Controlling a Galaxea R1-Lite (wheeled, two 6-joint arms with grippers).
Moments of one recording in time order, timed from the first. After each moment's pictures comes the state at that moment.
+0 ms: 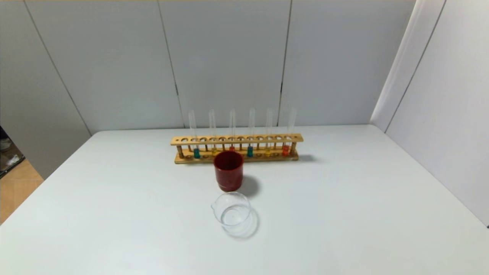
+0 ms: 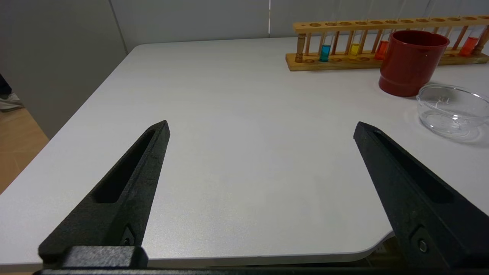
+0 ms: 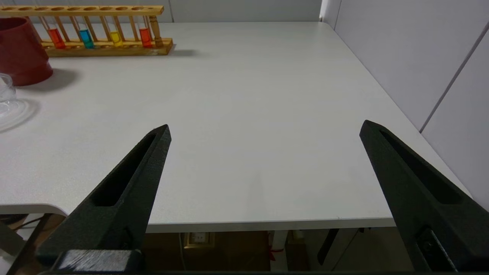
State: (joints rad) left arm 0.00 0.00 0.00 -0.08 0.00 0.00; right arm 0.00 0.00 0.00 0.00 0.00 0.01
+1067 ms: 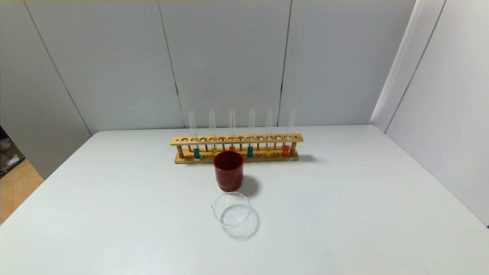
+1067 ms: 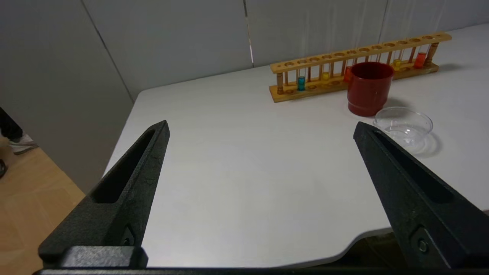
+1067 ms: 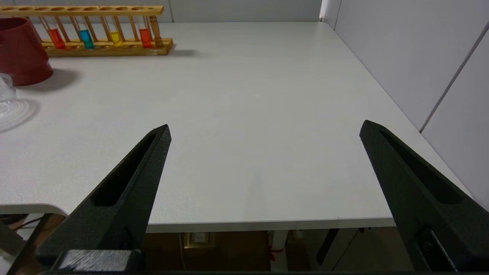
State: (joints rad) left arm 0.00 0.22 -0.59 0.31 -0.09 0.12; right arm 0.00 0.00 0.00 0.00 0.00 0.01
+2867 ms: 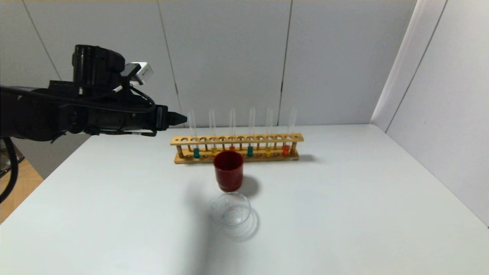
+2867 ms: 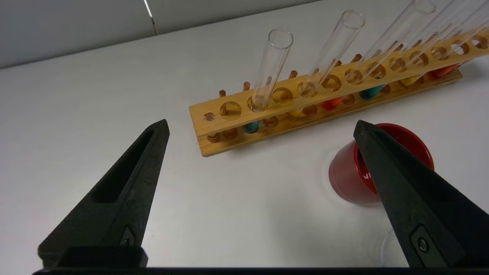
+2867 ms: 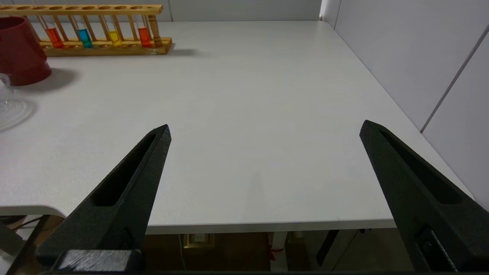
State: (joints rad) left arm -0.24 1.74 -1.29 -0.04 -0.08 -0.04; right arm 0.00 0.00 0.00 0.00 0.00 0.01
